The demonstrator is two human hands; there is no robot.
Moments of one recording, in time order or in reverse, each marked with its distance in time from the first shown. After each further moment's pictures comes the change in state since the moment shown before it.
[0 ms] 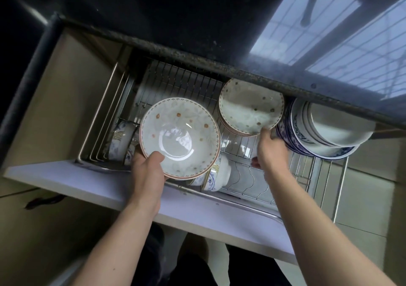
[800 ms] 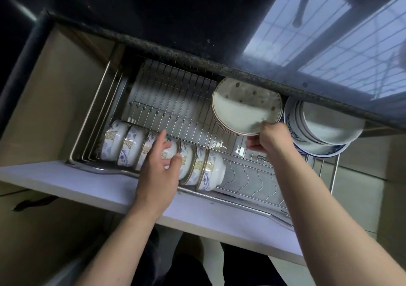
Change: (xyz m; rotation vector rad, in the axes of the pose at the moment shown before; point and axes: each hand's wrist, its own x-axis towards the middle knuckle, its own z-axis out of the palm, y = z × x) left_hand -0.009 -0.013 0.003 0.515 -0.274 0.326; right_hand 0.040 -0.017 -0.008 0.321 -0.034 0.058
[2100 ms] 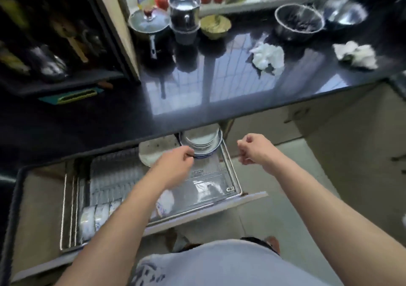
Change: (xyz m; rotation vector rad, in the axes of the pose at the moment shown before) left_hand -0.132 0.218 0.074 0.800 -0.513 0.496; right_hand -0.187 0.005 -0.276 -0.017 0.017 -0.222
